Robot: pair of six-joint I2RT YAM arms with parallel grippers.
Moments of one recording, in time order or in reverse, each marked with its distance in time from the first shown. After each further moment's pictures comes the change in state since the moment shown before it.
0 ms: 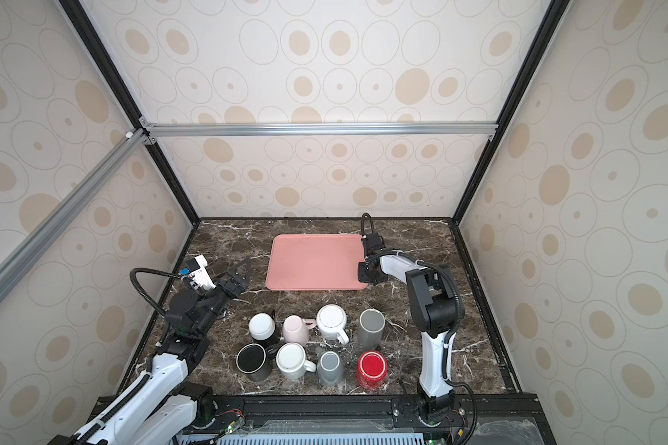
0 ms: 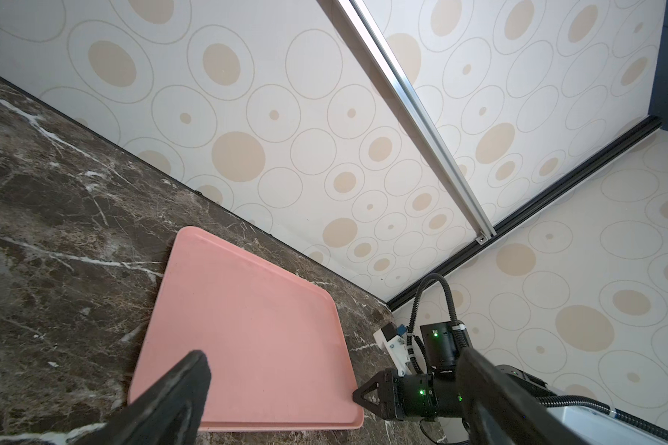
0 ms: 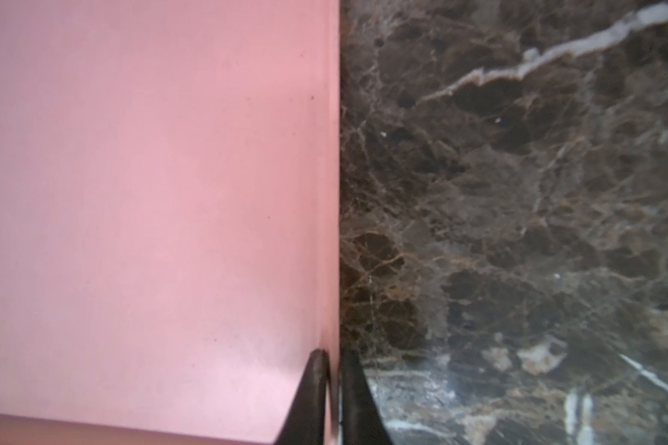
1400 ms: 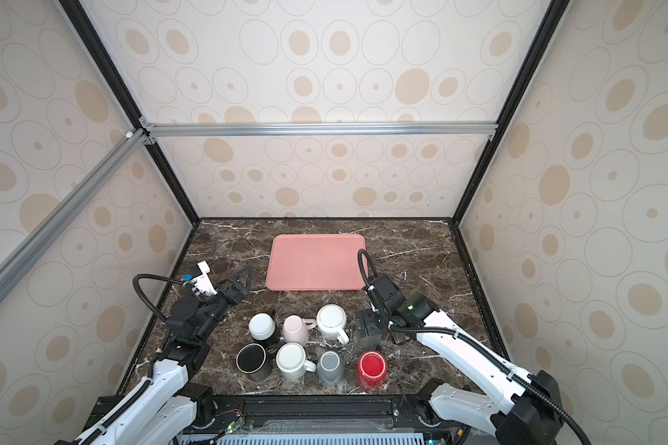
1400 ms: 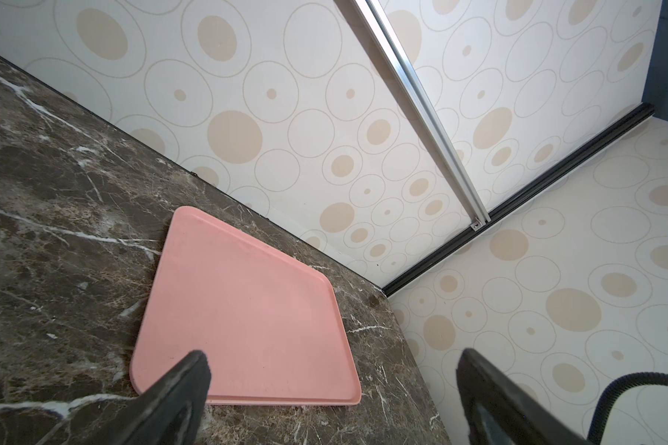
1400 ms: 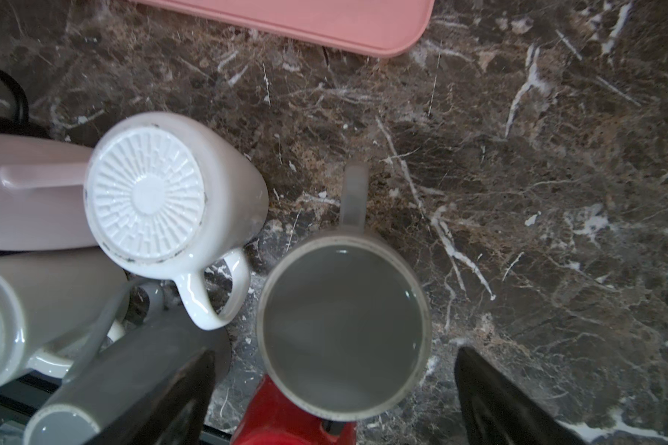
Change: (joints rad) left arm 0.000 -0.039 -0.066 0.018 0.038 -0.011; right arm 0.363 -0.909 -0.471 -0.410 0.082 0.101
